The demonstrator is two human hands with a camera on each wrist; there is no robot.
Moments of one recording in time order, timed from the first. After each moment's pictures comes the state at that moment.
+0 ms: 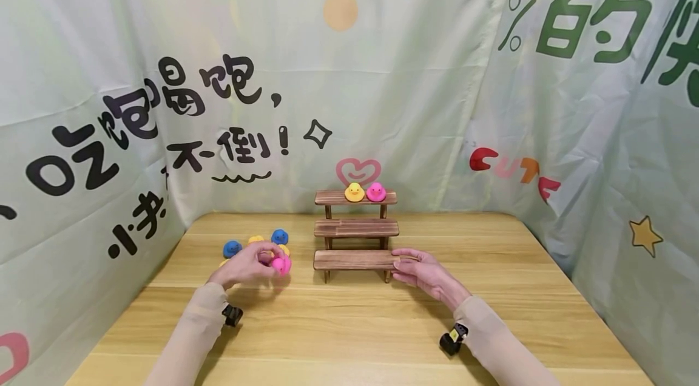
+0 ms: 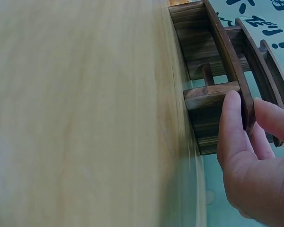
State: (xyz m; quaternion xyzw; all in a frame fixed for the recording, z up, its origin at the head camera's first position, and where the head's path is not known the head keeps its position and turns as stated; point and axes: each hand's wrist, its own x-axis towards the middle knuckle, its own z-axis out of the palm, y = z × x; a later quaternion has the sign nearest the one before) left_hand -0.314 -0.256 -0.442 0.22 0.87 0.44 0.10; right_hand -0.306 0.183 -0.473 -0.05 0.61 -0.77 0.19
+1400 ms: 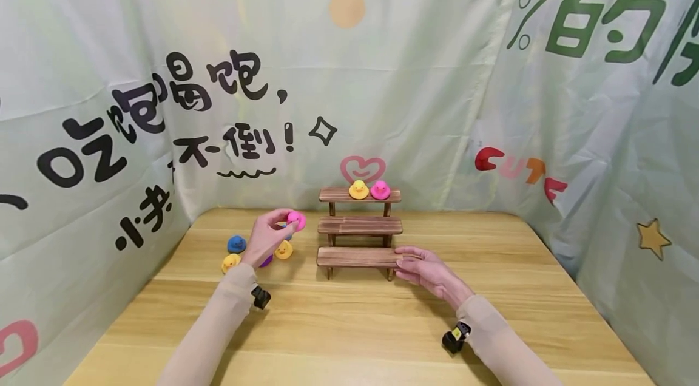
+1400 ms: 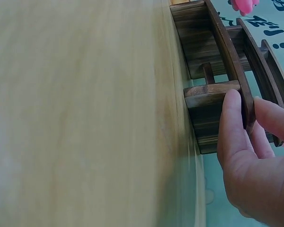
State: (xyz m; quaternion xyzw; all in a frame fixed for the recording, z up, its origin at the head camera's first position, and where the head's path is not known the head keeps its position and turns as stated) left_hand -0.337 -0.212 -0.424 0.15 0.81 0.54 -0.15; right_hand -0.308 0.184 -0.471 -0.05 0.62 -0.76 0.20
